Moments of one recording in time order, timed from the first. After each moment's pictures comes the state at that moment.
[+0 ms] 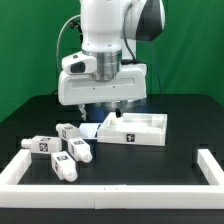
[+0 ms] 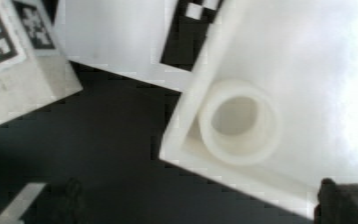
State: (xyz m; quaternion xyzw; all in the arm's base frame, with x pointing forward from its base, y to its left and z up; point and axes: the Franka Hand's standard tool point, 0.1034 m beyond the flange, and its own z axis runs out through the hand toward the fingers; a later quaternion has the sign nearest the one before) arm 0.398 -0.058 0.058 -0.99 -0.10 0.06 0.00
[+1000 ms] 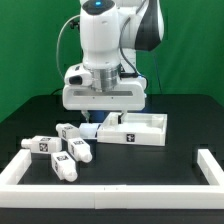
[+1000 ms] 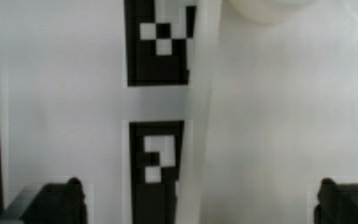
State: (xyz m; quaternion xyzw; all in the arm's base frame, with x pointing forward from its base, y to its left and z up) arm 0.334 -0.053 0.020 -0.99 0.04 0.13 0.00
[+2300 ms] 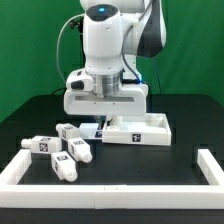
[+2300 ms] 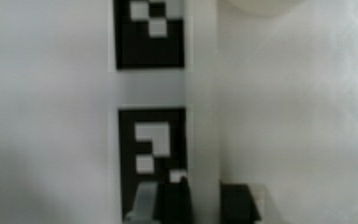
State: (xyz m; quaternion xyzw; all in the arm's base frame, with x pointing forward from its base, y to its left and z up) arm 0.359 -0.047 0.019 -0.99 0.05 0.13 0.00
